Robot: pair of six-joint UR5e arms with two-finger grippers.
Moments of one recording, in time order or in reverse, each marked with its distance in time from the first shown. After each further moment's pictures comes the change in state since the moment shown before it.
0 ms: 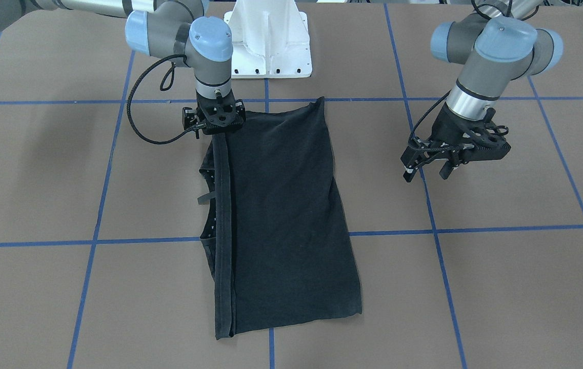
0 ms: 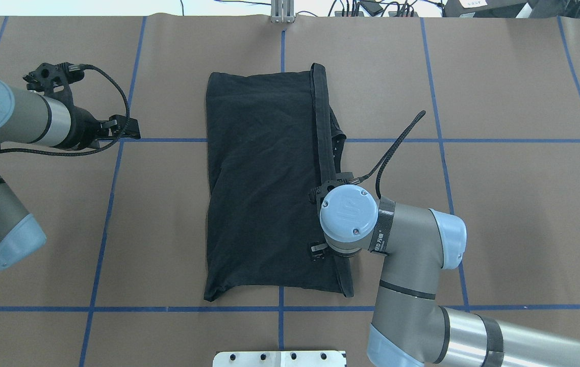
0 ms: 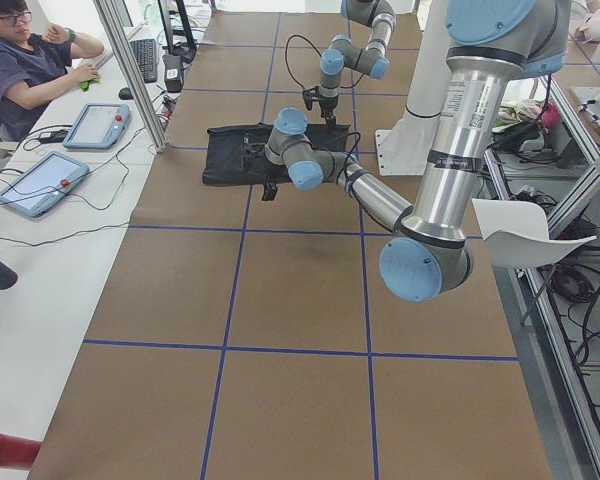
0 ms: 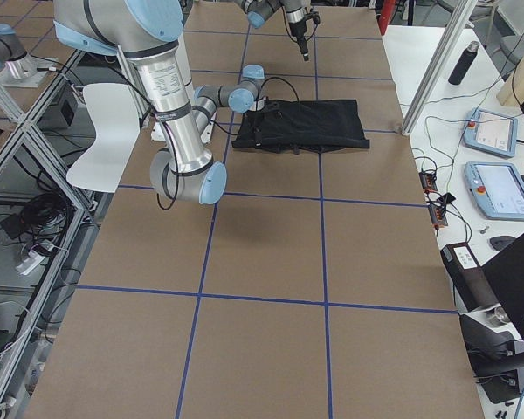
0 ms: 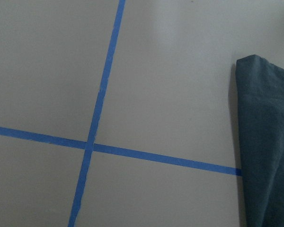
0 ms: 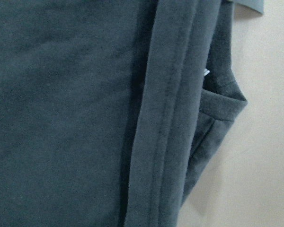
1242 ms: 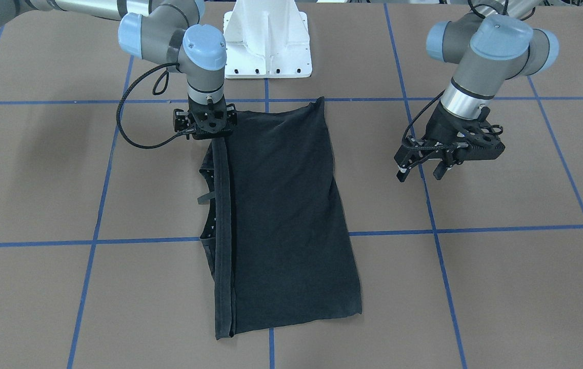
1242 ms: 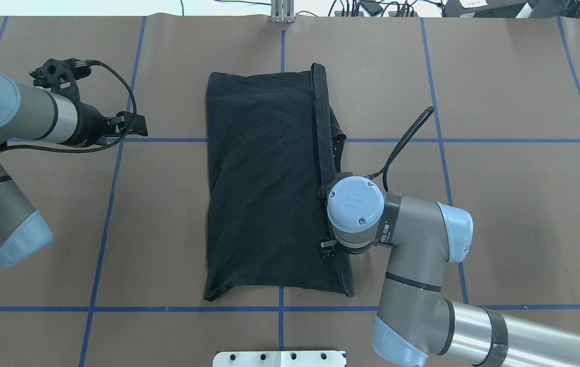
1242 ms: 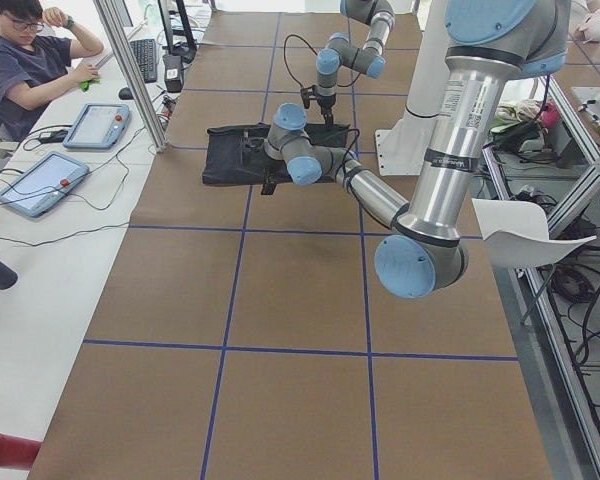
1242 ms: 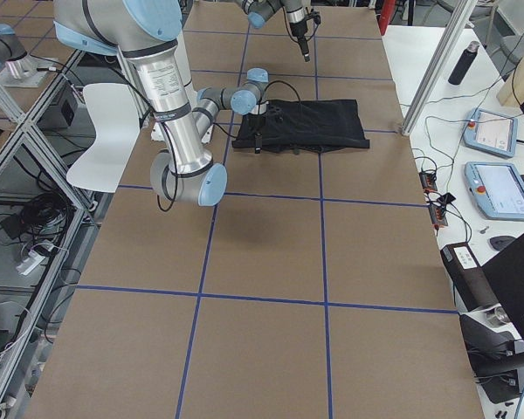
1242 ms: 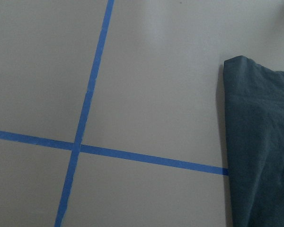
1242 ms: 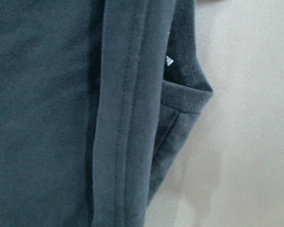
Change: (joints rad) left arm 0.003 -0.028 0.002 0.001 -0.002 -0.005; right arm 0.023 -0.013 -0.001 -0.038 0.038 0.009
